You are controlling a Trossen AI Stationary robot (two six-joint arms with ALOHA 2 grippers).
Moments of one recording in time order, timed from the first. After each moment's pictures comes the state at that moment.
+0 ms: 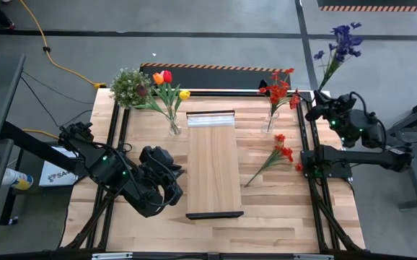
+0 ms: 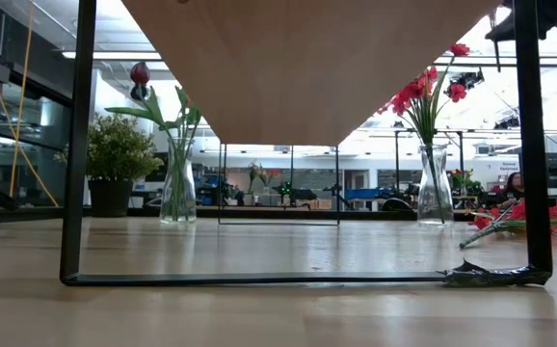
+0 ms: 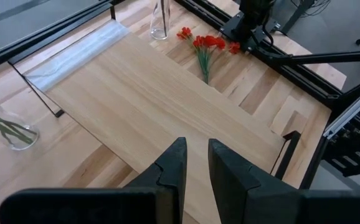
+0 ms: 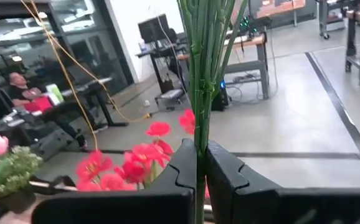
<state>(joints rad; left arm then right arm) -0.63 1.67 2.04 -1.44 -0.77 -1.21 -0.16 0.27 0.70 -0.53 1.01 0.36</state>
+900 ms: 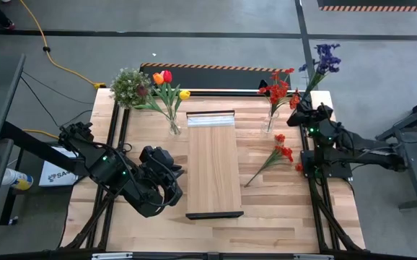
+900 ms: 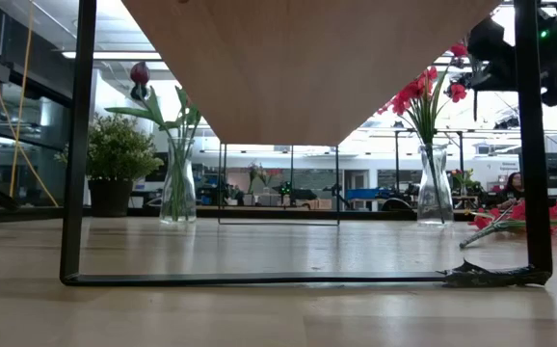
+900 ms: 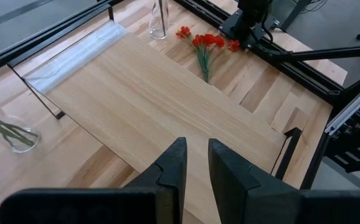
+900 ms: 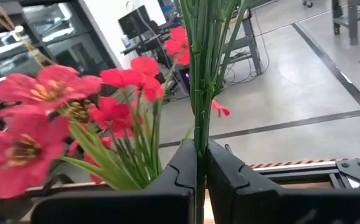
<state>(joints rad) -0.64 1.67 2.04 -1.44 -0.77 -1.19 -0.16 0.28 0.37 -0.28 1.06 0.60</state>
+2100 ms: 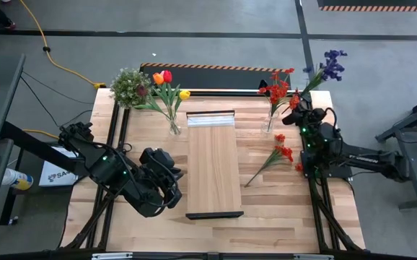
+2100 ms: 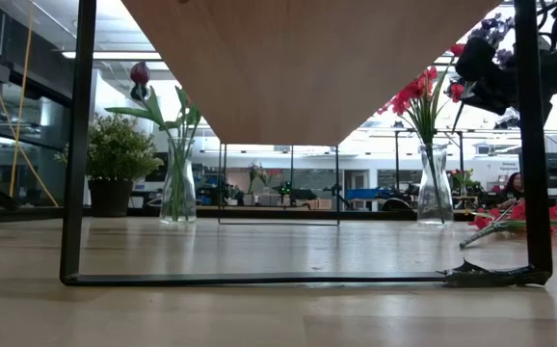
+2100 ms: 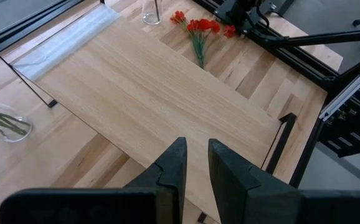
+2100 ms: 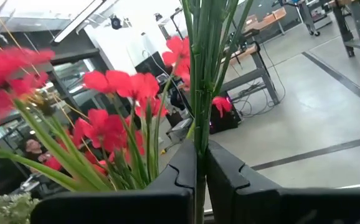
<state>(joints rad) -0.63 1.67 2.04 -1.44 -0.71 -1.18 -0.34 0.31 0.07 0.43 0.90 0.39</state>
